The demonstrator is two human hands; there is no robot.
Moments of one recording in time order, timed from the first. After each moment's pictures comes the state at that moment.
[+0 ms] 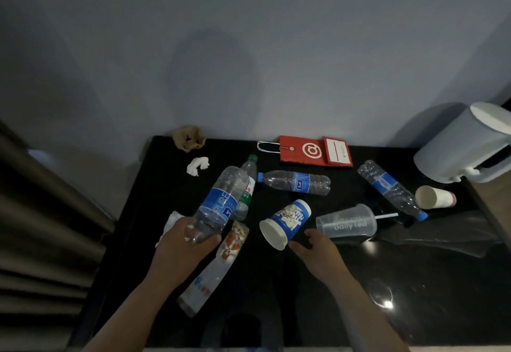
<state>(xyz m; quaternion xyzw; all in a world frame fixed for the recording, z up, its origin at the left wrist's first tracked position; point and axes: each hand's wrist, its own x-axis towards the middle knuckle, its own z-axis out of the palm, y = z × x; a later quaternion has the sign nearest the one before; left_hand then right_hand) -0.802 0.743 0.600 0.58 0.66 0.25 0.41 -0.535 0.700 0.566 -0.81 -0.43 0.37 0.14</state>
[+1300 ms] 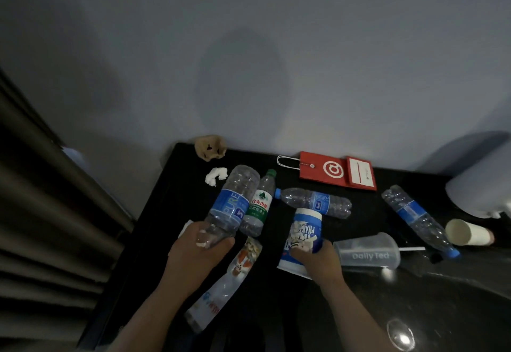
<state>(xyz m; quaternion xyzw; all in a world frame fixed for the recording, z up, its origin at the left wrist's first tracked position) -0.798 0.753 0.609 0.51 0.68 0.31 0.42 -0.545 0.750 0.539 -0.80 -0.27 0.46 0.28</state>
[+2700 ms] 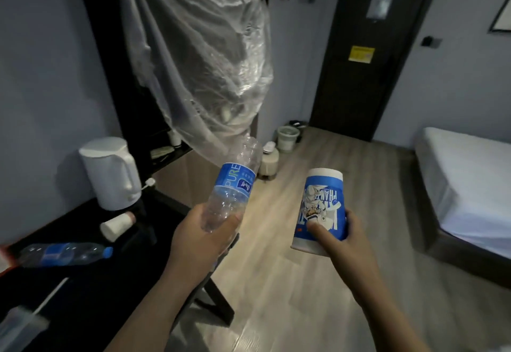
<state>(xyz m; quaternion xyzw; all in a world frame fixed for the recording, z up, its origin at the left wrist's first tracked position) -0.274 0.413 0.738 0.70 0.17 0.18 0.67 -0.213 0.188 0.731 -0.77 -0.03 -0.03 0.64</state>
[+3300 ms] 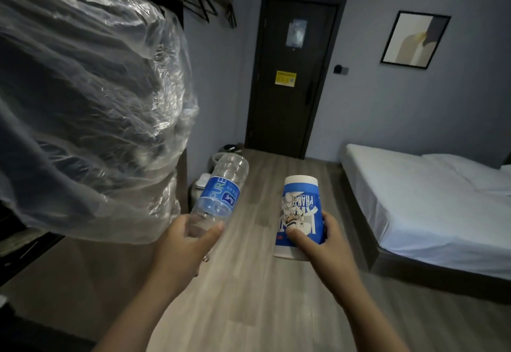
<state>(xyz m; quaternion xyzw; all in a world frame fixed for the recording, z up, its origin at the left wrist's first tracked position) 0.039 0.397 0.762 0.74 0.08 0.12 0.66 0.033 0.161 0.777 -0.77 0.01 -0.12 0.63</state>
